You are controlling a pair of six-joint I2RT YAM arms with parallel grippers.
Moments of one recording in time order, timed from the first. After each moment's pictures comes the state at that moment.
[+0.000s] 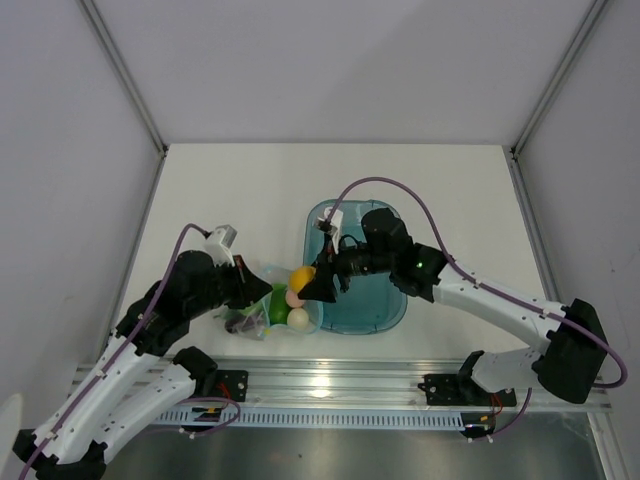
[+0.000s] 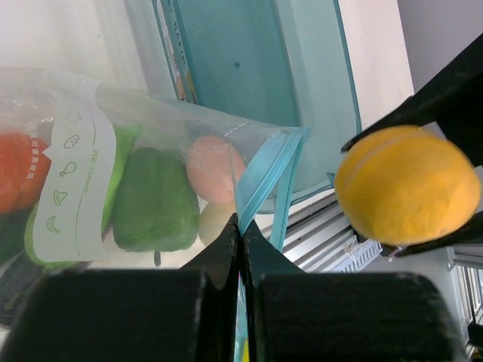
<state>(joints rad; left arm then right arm) -0.59 0.58 0.75 -0.70 0.13 -0.66 0.90 1.30 1.03 -0.06 -0.61 0.19</state>
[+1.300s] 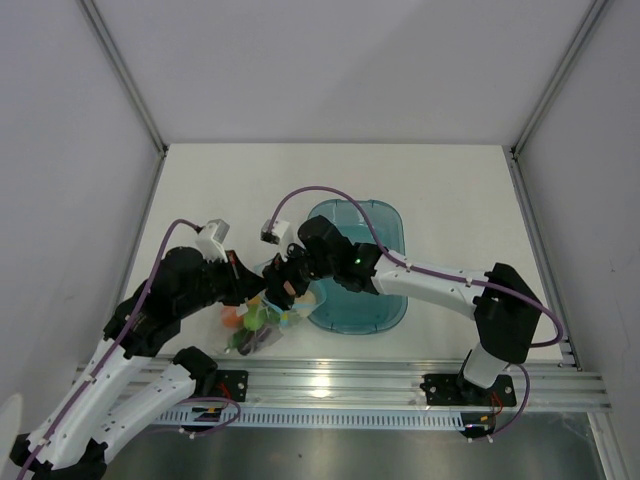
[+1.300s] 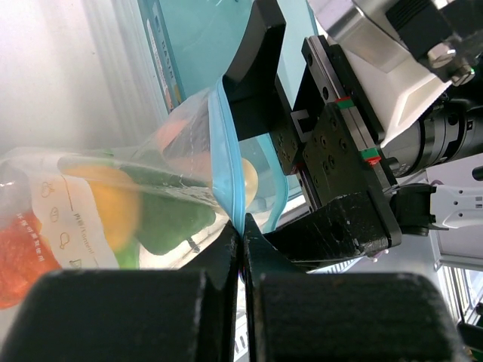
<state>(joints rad) -0.58 0.59 0.85 -0.76 0.14 -0.66 1.05 1.67 1.26 -0.10 -0.42 0.18</state>
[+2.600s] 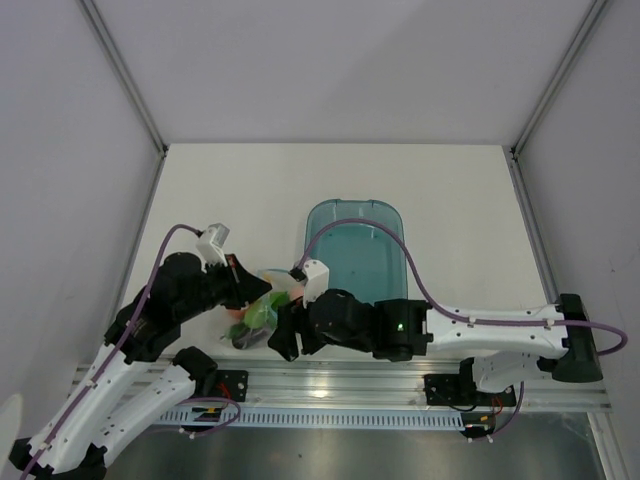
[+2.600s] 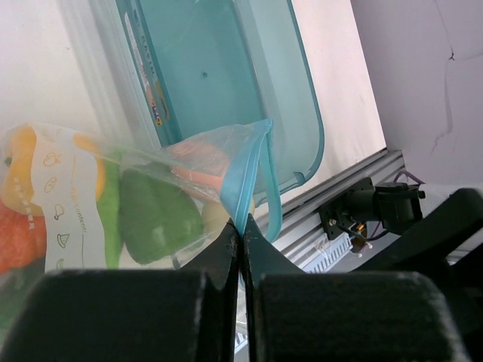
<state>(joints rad) -0.58 0.55 0.80 -0.71 0.17 -0.69 1.47 1.32 1.19 -0.38 0.24 0.77</state>
